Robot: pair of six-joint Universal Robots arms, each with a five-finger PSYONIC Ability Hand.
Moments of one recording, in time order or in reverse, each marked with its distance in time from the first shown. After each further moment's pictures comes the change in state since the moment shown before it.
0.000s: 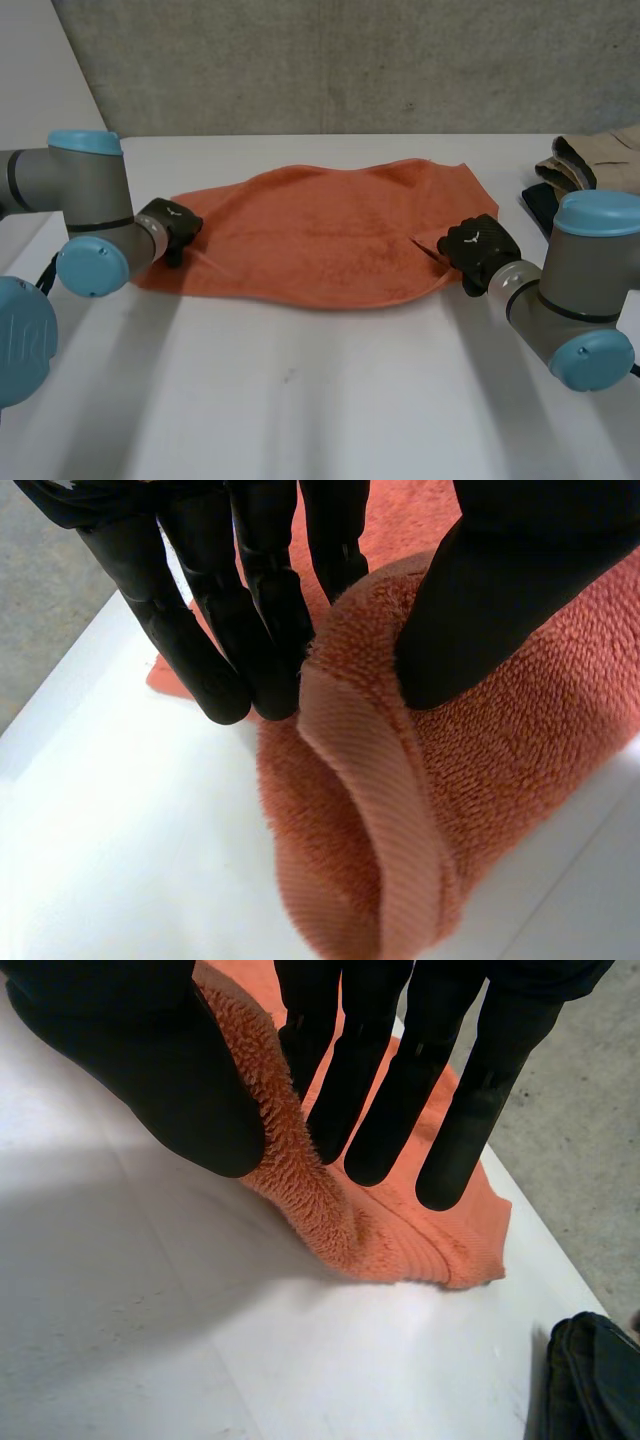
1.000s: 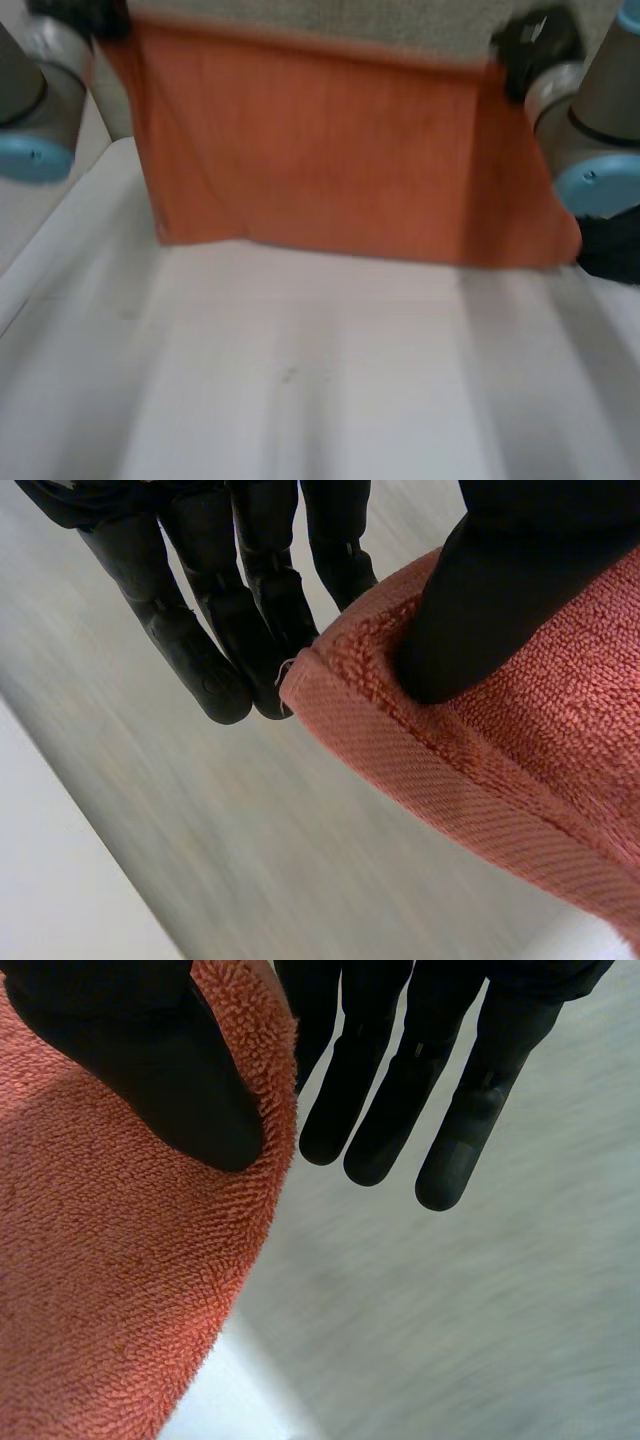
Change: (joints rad) left arm 0.033 0.311 0.131 0.523 0.019 -0.353; right arm 0.016 0.120 -0.894 0.231 0.205 0.059; left_hand 0.000 0.023 0.025 0.023 0.003; right_hand 0.000 0.000 0.000 0.003 0.013
